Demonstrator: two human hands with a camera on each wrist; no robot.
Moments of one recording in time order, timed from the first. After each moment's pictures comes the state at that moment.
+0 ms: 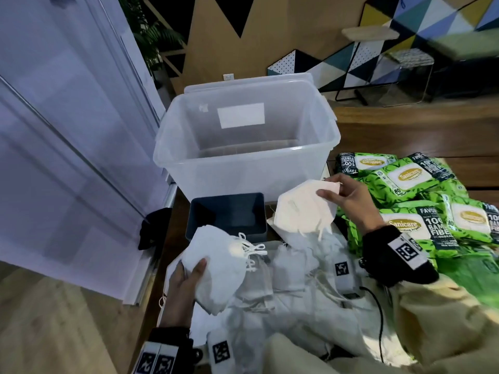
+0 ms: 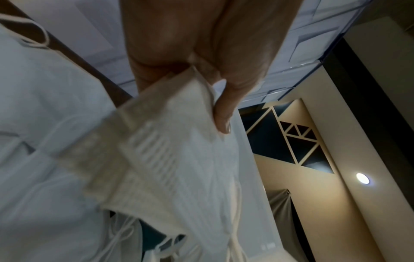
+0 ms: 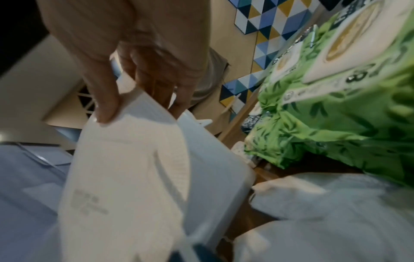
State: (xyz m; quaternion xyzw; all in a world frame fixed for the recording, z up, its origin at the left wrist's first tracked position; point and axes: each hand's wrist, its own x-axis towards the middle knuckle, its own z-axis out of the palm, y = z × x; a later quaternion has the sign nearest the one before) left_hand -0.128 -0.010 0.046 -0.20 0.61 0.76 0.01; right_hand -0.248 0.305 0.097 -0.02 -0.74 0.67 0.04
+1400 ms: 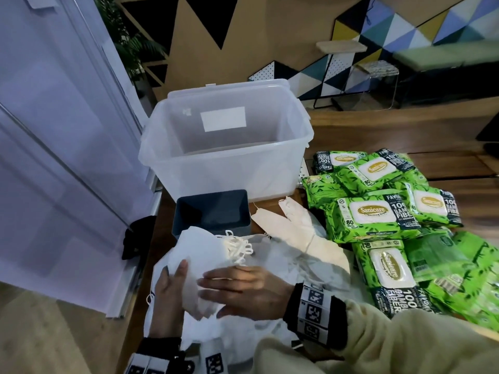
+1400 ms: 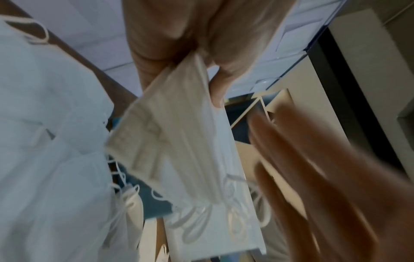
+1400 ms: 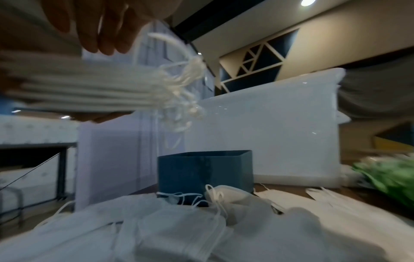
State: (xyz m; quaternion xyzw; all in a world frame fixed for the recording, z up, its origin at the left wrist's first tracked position) left_hand -0.091 0.000 0.058 -0.27 0.66 0.70 -0.02; right_hand -0.120 0.179 0.044 0.58 -0.74 0.27 0.22
